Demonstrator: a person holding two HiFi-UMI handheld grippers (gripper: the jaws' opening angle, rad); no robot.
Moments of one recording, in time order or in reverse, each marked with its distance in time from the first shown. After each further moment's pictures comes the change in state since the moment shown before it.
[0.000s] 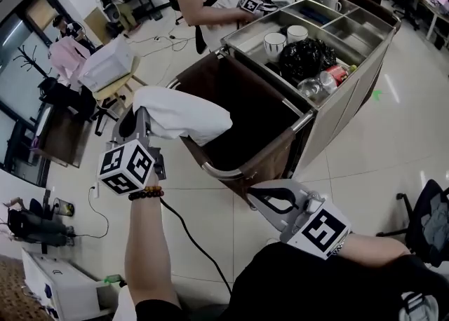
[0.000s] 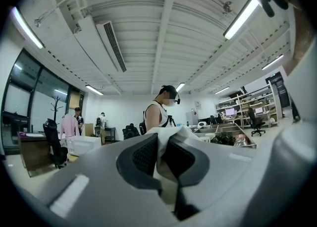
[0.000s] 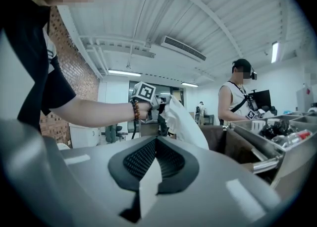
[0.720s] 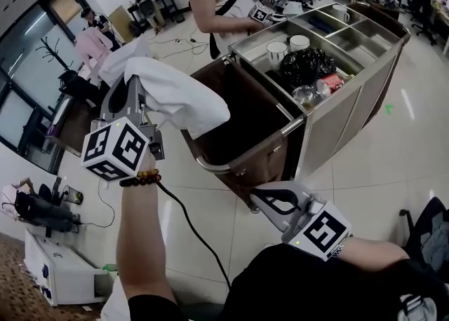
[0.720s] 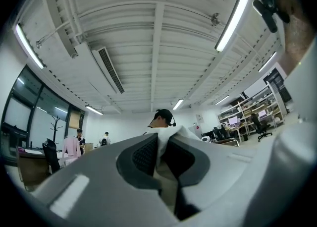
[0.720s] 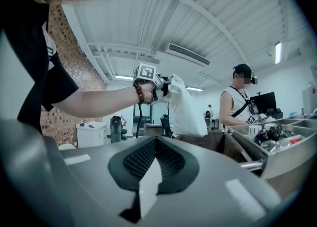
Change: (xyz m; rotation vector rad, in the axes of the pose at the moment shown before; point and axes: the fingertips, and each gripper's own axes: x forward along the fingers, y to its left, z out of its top) left arm -0.019 -0.132 0.132 0.081 -0.188 0.022; right arm -0.091 -0.019 0.002 -0.009 -0.049 0.081
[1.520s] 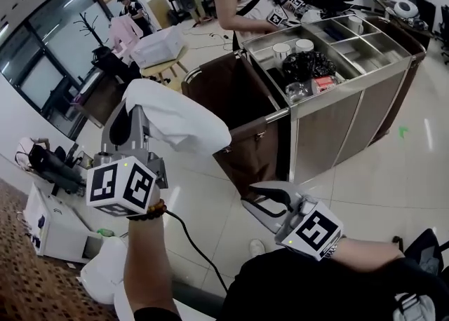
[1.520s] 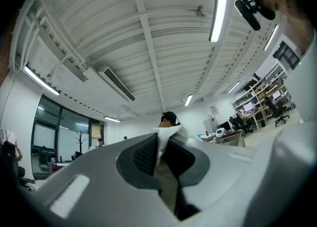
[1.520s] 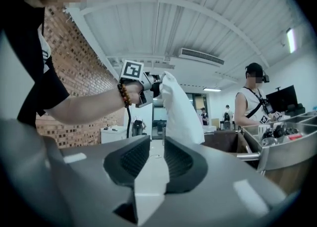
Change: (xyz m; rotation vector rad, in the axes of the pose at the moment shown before) left arm -0.113 -0.161 0.032 0.181 -0.051 0.179; right arm -0.125 0.009 -0.014 -0.008 -0.045 0.245
